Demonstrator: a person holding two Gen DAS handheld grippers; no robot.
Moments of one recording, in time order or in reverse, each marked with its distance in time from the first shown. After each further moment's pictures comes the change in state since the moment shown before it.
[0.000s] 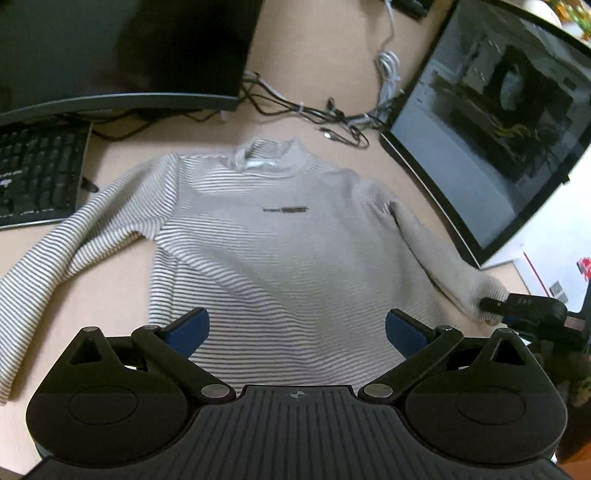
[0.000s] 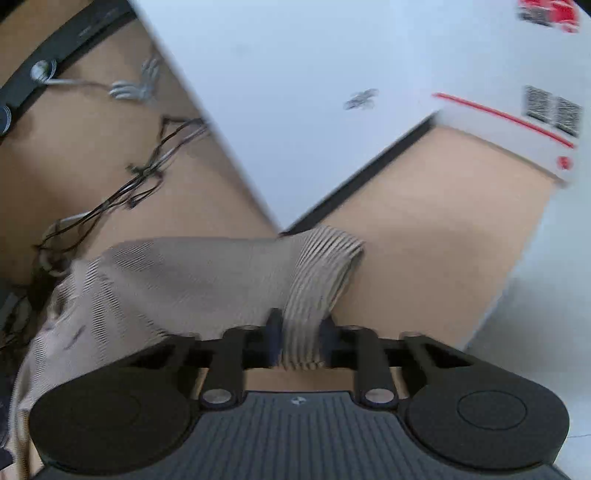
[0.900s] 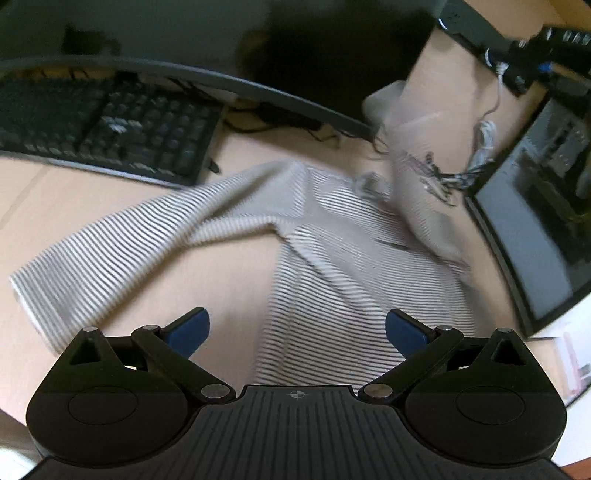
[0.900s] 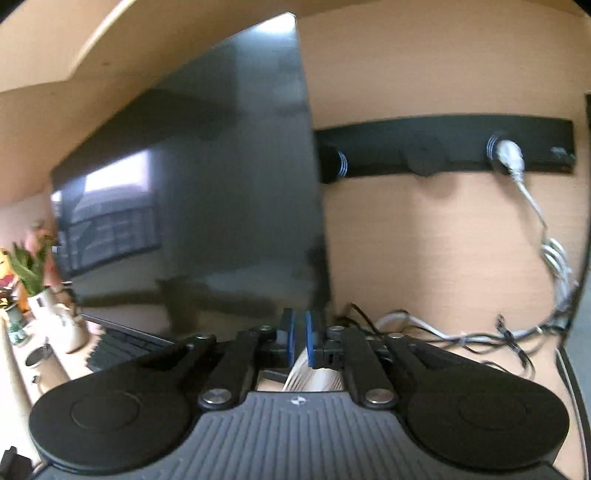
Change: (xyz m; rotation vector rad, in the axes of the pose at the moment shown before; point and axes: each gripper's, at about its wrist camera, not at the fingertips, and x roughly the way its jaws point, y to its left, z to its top) left arm -0.023 0.078 -0.023 -0.211 -0.130 0.188; right arm -0.049 0.326 0.043 -0.714 -0.220 0.704
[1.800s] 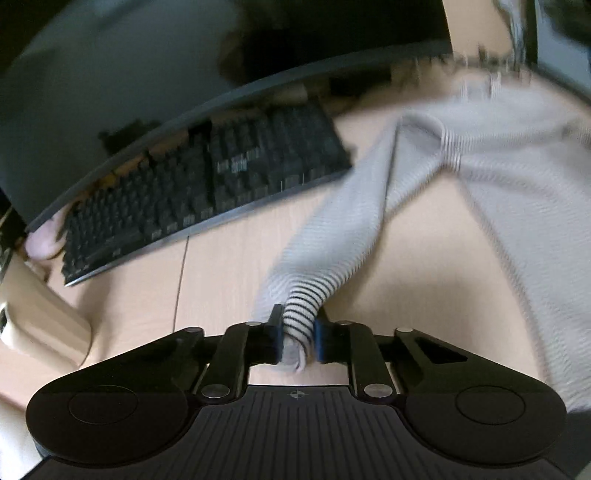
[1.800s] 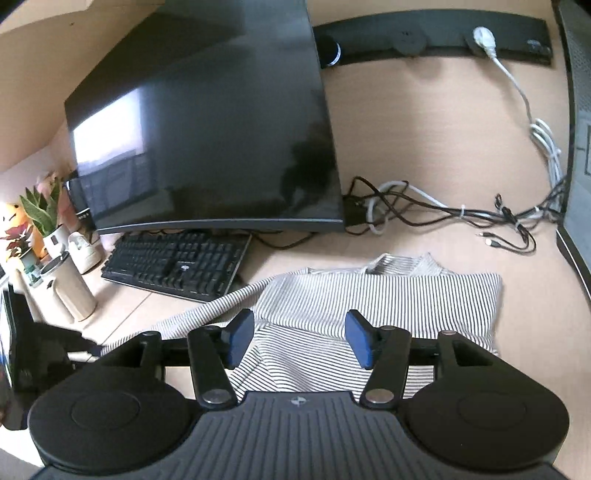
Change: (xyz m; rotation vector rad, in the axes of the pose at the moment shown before) left arm -0.016 0.069 0.007 0.463 0.005 0.331; right arm -0.063 -0.008 -0.116 0.037 0.225 0.012
